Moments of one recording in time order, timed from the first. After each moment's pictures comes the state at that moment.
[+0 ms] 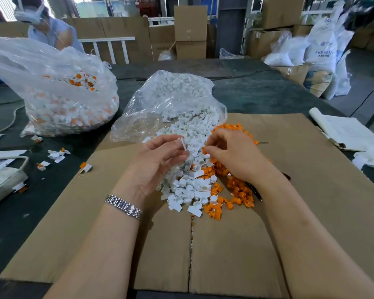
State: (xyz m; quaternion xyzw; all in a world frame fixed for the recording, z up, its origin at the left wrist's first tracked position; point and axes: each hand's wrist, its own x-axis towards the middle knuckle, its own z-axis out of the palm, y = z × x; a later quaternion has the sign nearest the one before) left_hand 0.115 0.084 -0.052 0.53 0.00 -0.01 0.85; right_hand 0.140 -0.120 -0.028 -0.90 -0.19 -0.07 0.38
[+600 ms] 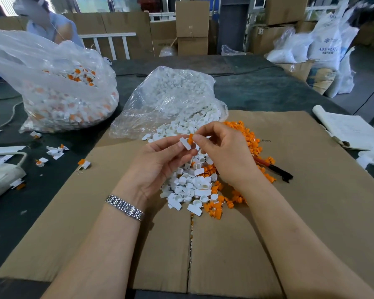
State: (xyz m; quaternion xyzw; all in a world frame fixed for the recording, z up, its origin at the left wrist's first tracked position) left_hand 0.111 0.079 -0.055 0.49 -0.02 -0.05 0.87; right_hand 0.123 -0.094 -0.032 -0.79 -0.18 -0.09 0.58
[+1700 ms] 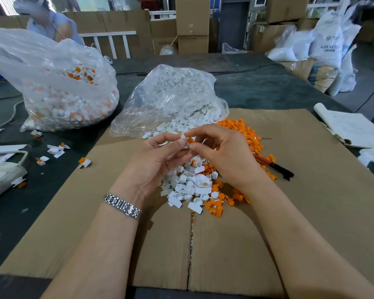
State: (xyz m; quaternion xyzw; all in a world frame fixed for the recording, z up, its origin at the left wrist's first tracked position) left_hand 0.106 0.081 -0.048 0.53 -0.01 -0.04 0.85; right_hand 0.122 -0.101 -0.037 -0.81 -0.27 -0.11 0.51
